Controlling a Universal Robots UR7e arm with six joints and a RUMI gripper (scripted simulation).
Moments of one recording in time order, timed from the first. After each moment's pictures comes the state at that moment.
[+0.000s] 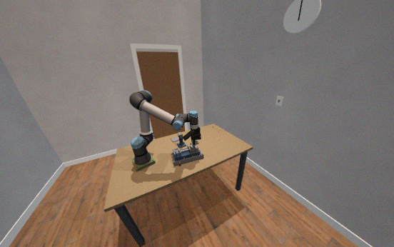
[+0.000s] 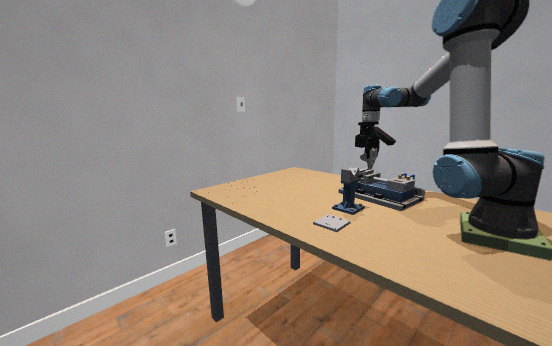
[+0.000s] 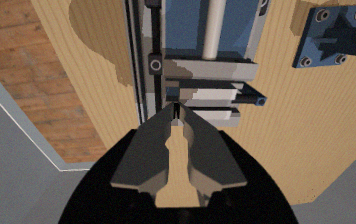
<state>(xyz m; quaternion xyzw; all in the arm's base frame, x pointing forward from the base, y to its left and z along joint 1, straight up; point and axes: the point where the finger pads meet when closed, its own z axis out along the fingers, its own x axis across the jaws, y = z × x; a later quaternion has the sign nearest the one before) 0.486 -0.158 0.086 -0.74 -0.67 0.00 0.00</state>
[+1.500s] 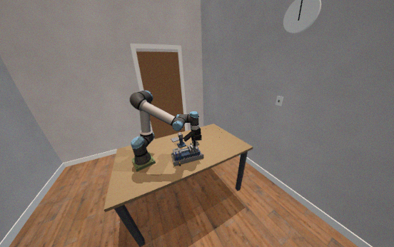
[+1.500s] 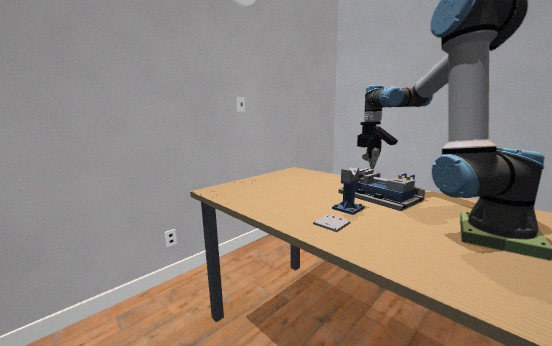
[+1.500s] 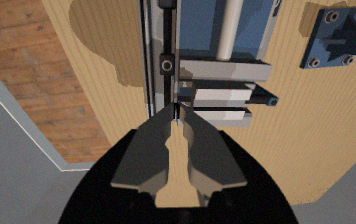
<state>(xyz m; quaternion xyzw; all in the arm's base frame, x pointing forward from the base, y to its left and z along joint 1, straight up) 0.484 -0.174 0.086 -0.74 -0.67 0.00 0.00</state>
